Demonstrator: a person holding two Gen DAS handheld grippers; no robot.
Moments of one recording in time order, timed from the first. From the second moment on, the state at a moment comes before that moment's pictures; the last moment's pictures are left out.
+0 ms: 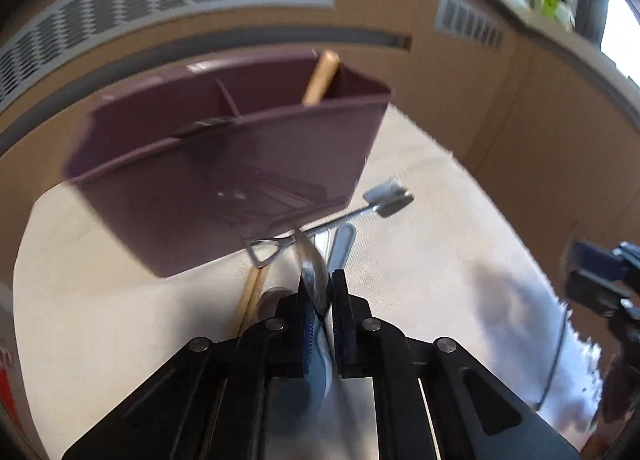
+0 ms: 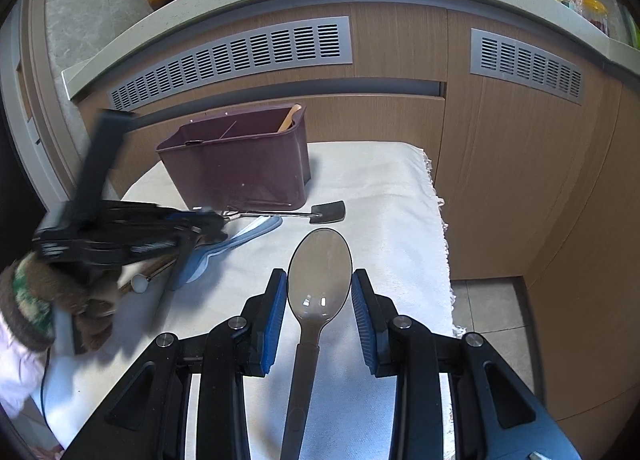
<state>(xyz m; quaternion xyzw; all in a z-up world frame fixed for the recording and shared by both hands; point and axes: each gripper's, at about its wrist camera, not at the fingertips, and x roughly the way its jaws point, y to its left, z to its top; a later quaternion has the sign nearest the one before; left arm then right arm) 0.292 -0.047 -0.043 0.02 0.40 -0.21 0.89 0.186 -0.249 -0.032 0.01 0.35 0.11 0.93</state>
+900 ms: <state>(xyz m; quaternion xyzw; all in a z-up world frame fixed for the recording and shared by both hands) 0.255 0.013 0.210 -0.03 0.01 -0.13 0.99 0.244 -0.190 0.192 -0.04 0.07 0.11 0.99</state>
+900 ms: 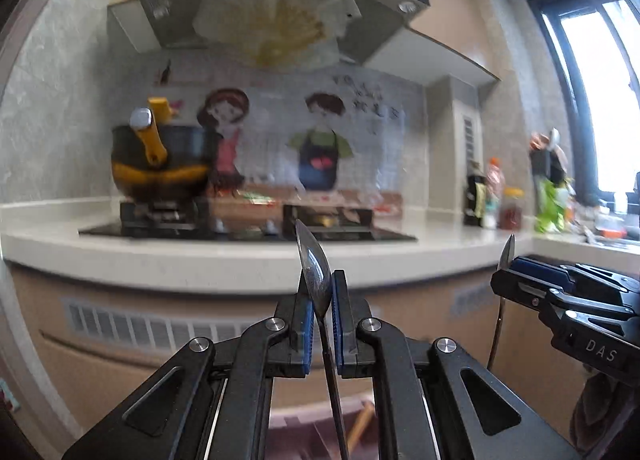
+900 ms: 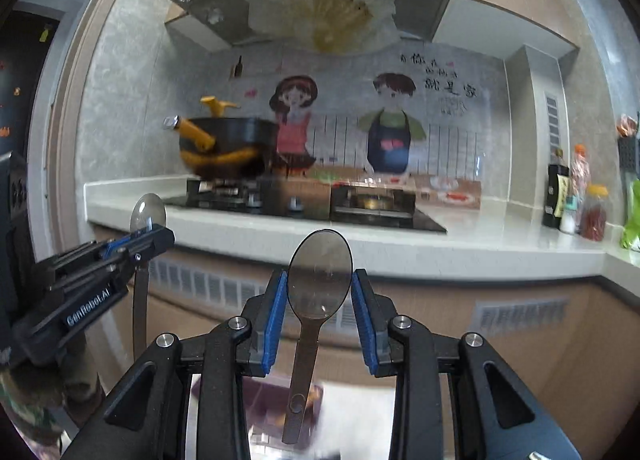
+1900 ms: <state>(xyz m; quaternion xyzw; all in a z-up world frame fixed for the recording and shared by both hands) 0.363 0.022 0.041 -0.06 0.18 -0.13 0.97 0.335 -0.193 0.027 -0.10 0.24 0.12 0.96</state>
